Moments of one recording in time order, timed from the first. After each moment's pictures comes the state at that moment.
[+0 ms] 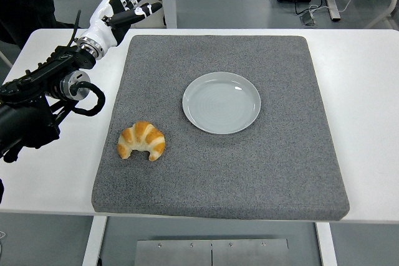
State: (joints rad) left arm -1.06 0.26 -0.37 -0.65 0.10 -0.10 -0.34; right arm -0.09 0.00 -0.01 0.10 -0.11 0.03 0.41
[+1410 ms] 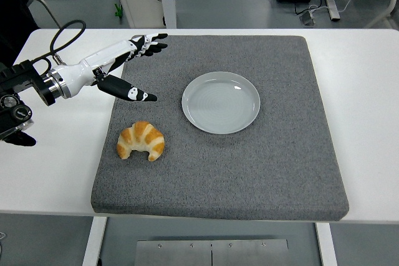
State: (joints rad) left arm -0.97 0.78 -0.27 -1.41 0.88 0.00 -0.32; right arm -0.09 0.00 -0.02 0.10 -0.11 0.03 0.41
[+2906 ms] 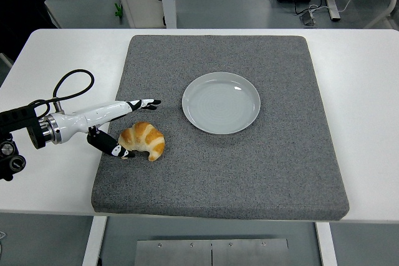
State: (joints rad) left arm -0.93 0.83 -0.03 -1.44 1.22 0.13 -0.32; right arm -0.09 0.00 -0.02 0.10 -0.11 0.03 0.41
